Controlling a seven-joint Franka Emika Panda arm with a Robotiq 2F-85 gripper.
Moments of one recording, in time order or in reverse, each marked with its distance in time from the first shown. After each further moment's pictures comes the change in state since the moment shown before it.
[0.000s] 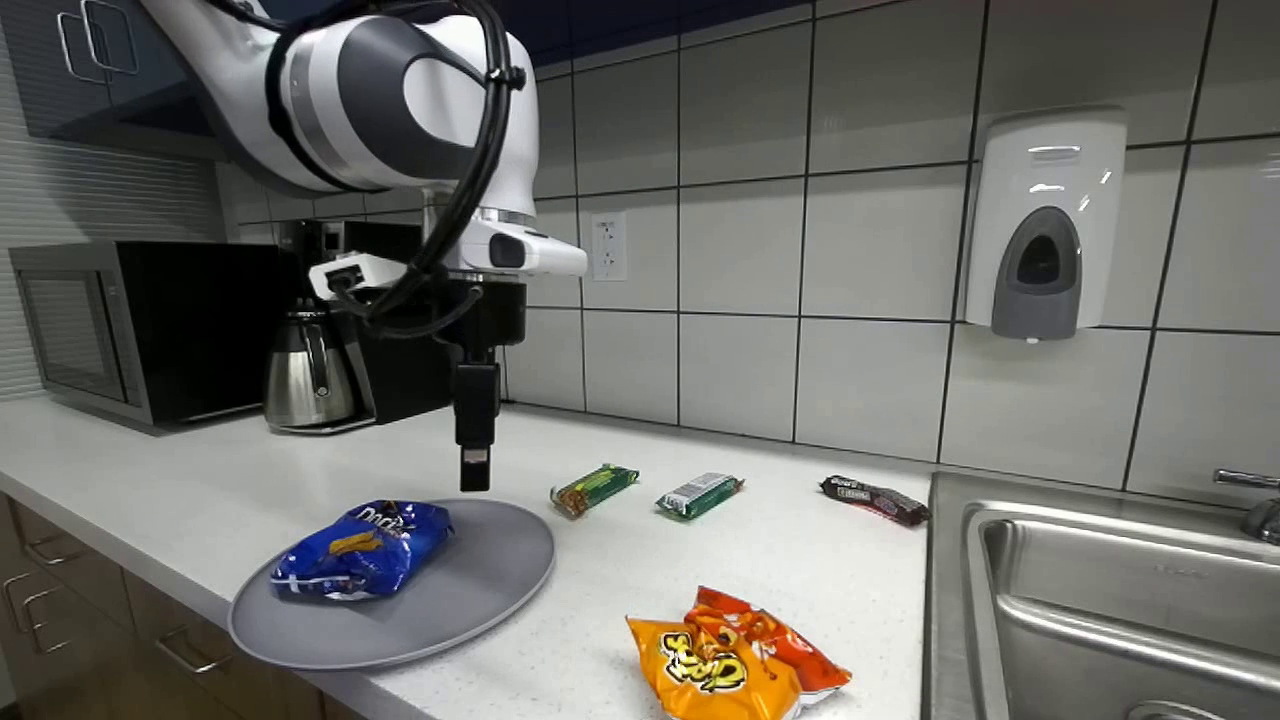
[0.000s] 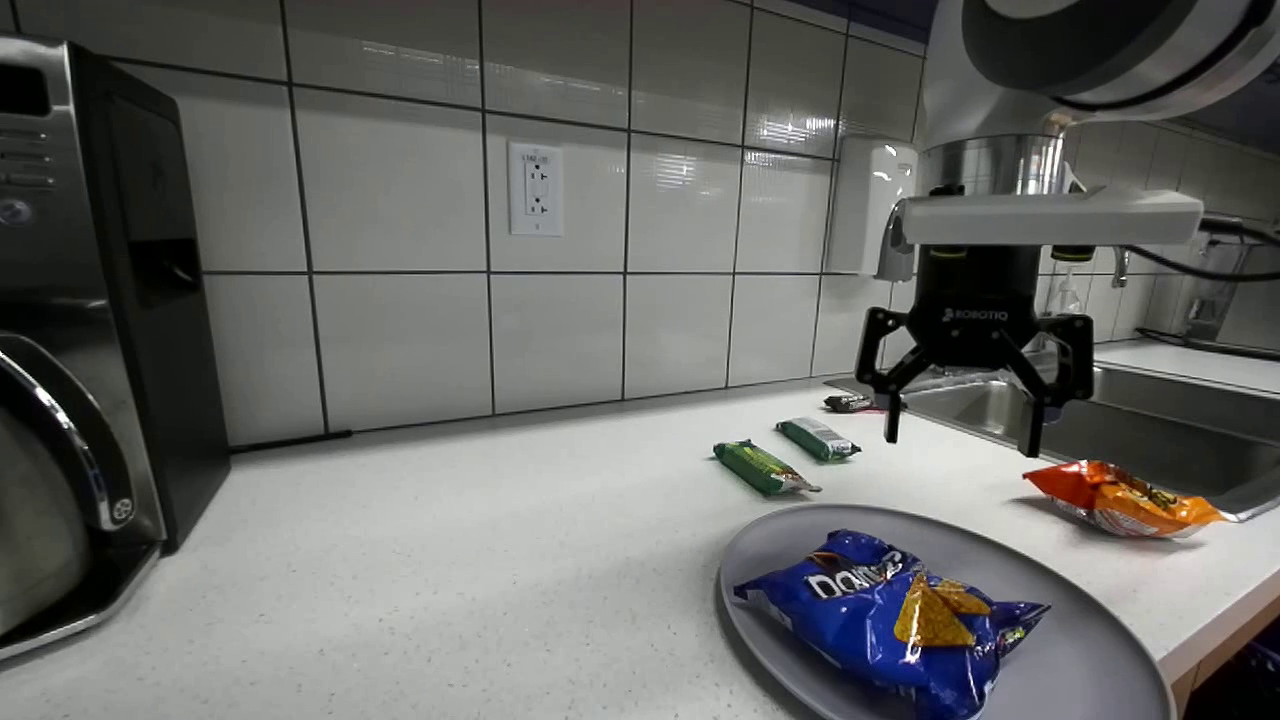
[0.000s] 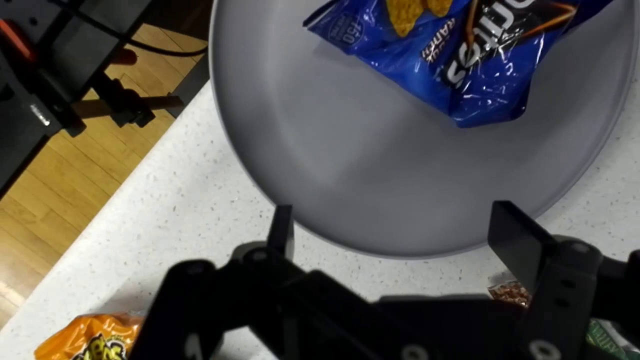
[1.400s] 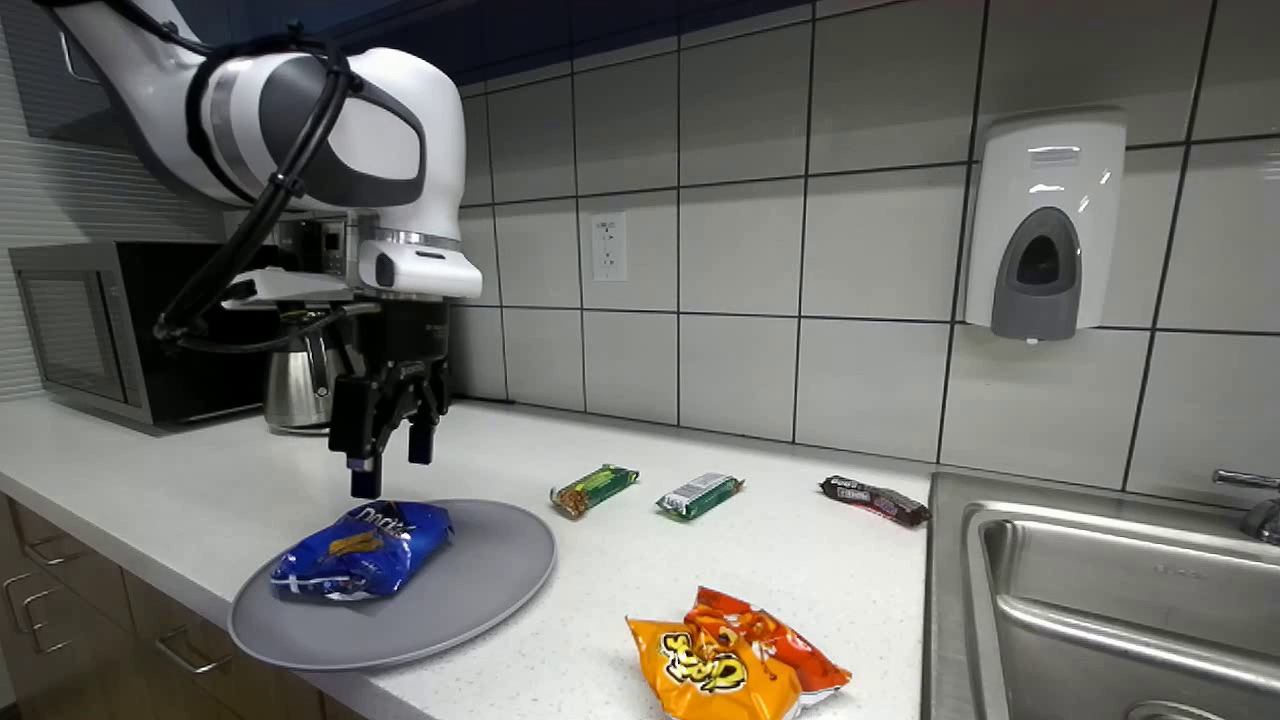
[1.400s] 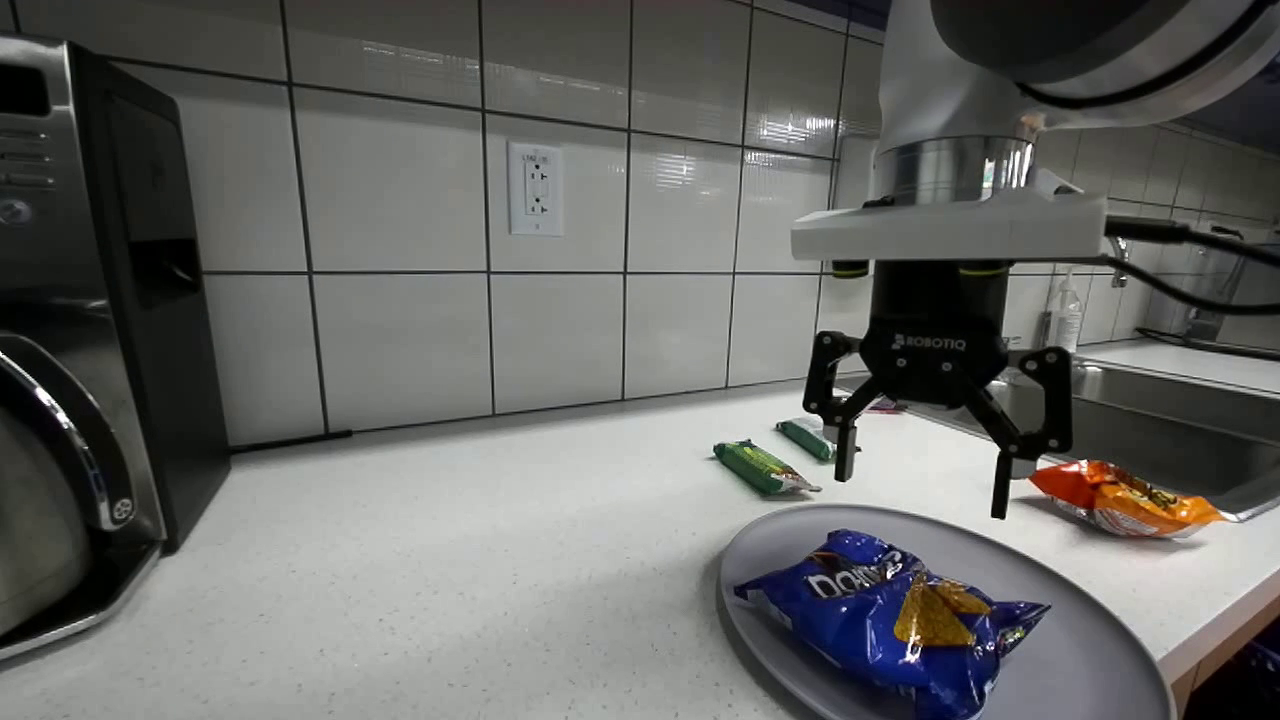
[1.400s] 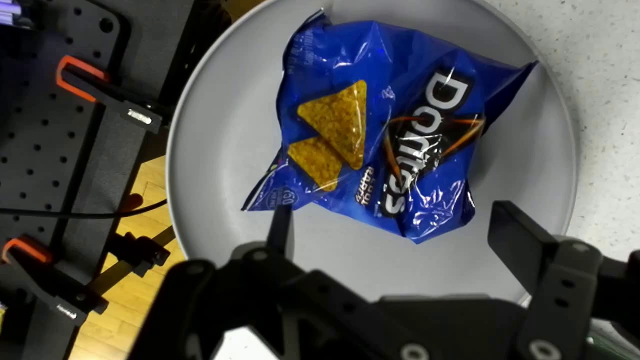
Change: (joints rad) arm 0.091 0.005 0.079 -0.034 0.109 0.032 0.423
